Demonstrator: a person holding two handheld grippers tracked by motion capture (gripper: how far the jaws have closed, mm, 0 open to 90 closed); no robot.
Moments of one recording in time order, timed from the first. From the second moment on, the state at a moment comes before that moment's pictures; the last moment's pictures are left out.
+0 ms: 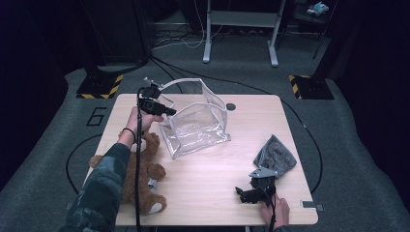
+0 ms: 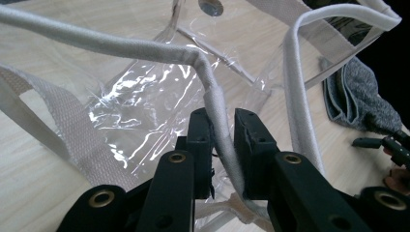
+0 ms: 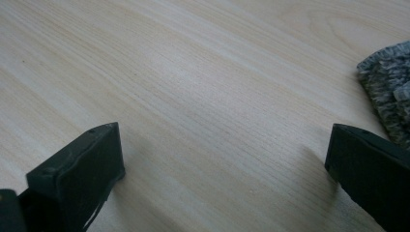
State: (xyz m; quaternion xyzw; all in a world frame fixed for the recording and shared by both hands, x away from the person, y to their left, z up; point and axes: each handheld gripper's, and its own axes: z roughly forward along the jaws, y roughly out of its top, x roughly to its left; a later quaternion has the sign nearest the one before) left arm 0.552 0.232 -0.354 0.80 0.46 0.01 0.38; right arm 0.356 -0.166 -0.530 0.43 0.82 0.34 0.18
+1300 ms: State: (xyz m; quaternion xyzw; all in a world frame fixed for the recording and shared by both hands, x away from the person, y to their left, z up) left arm 0.527 0.245 -0.354 0.75 0.54 0.13 0.37; right arm 0.424 -0.124 -0.488 0.43 0.81 0.34 0.21
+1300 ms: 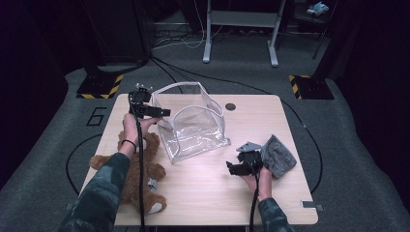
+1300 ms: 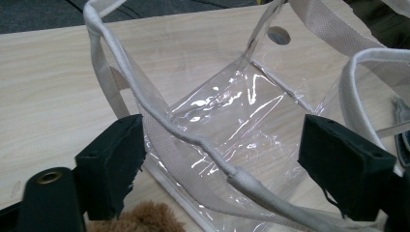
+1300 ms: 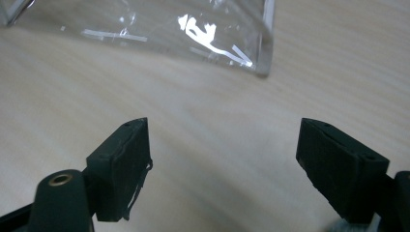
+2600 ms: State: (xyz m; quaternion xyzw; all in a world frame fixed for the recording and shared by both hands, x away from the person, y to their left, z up) left arm 0.535 0.237 -0.356 0.77 0.53 0.13 0.32; right arm 0.485 -0.115 -0.487 0.50 0.78 0.32 0.22
